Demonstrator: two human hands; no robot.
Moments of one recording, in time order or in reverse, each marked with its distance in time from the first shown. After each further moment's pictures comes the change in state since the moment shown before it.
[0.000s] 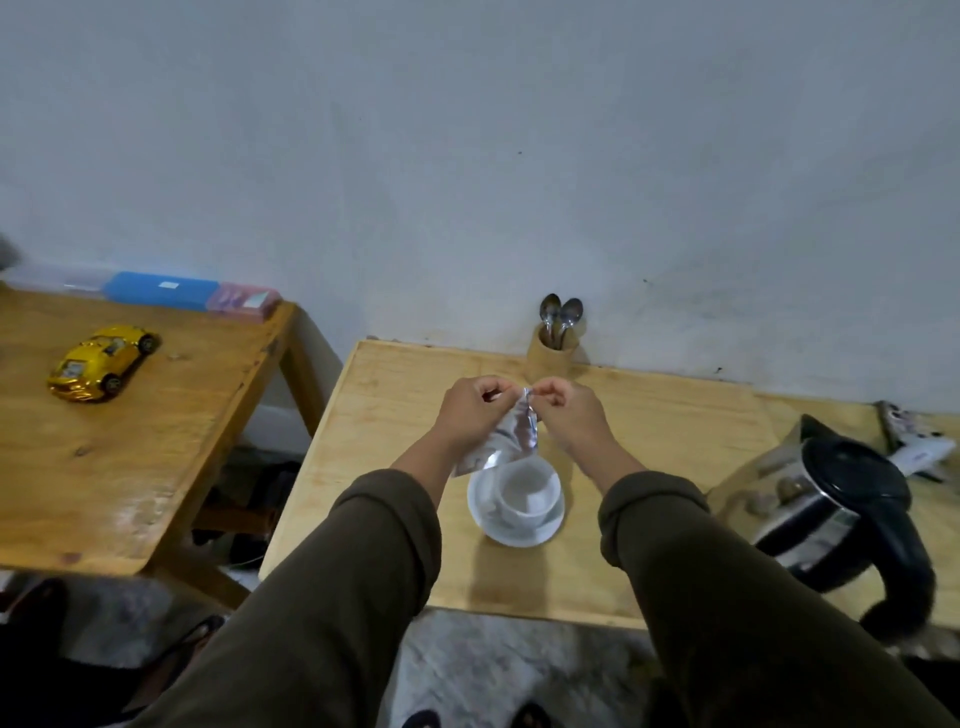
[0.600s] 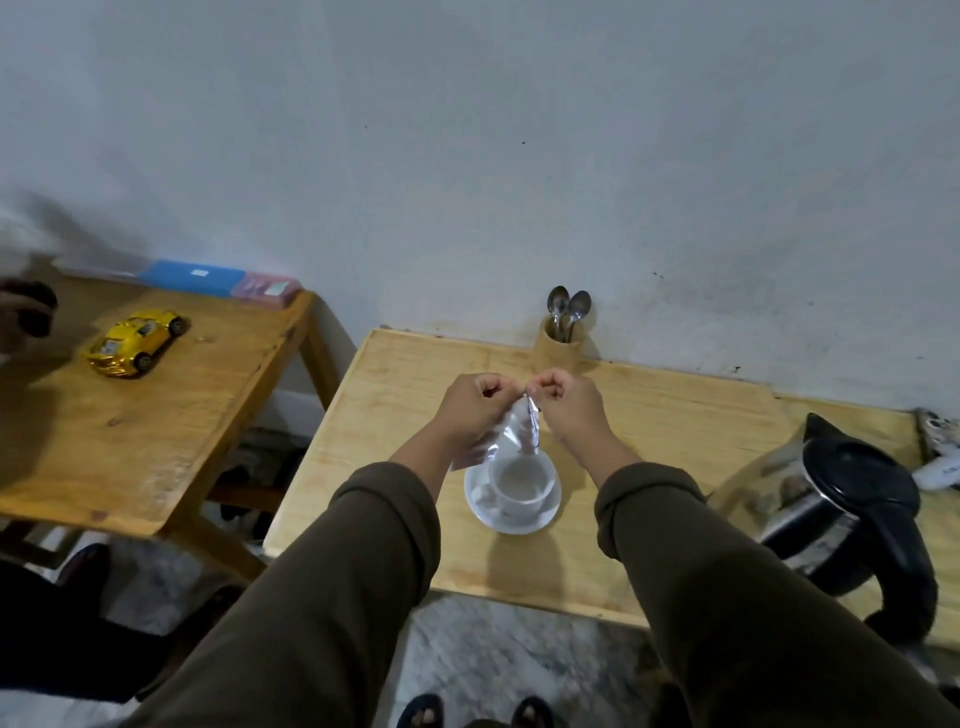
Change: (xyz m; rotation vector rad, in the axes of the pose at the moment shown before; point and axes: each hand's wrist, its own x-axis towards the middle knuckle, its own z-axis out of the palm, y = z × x) left_hand -0.020 0.013 0.017 -0.154 -0.007 -0.152; right_hand -0.003 0.005 -0.011 0.058 -0.015 -0.040
